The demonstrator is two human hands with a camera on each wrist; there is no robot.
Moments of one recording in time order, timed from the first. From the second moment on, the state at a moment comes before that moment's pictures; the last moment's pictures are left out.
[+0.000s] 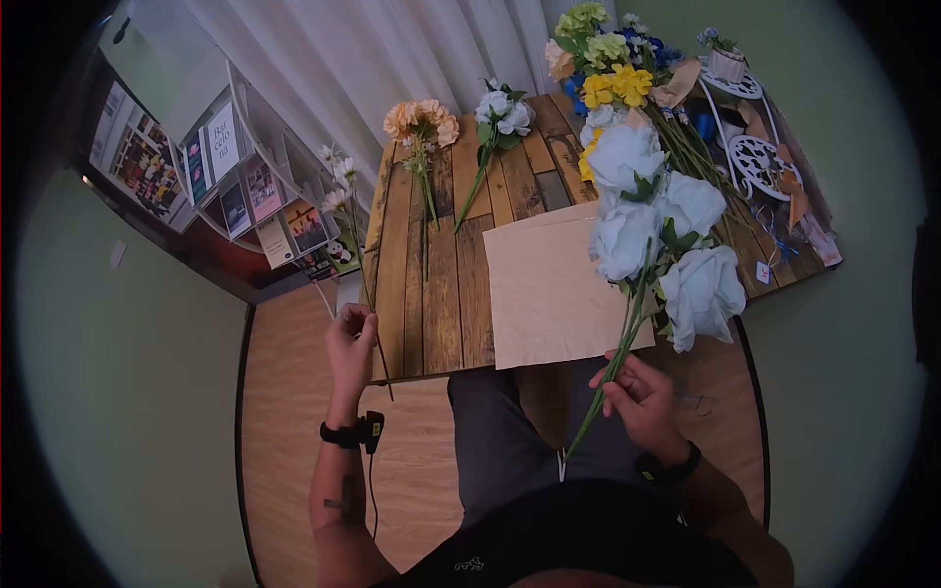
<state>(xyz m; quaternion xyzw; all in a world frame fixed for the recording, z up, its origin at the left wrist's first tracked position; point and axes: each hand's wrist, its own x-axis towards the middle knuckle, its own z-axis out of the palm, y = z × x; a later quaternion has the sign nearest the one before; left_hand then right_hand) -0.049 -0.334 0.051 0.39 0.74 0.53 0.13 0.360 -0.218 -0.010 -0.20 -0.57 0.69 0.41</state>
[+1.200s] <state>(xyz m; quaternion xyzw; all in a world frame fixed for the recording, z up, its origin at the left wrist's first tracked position) 0.153 -0.321 0.044 0.64 0.63 0.39 0.16 0.347 -0.225 0.017 -0.27 -0.56 0.66 0.43</state>
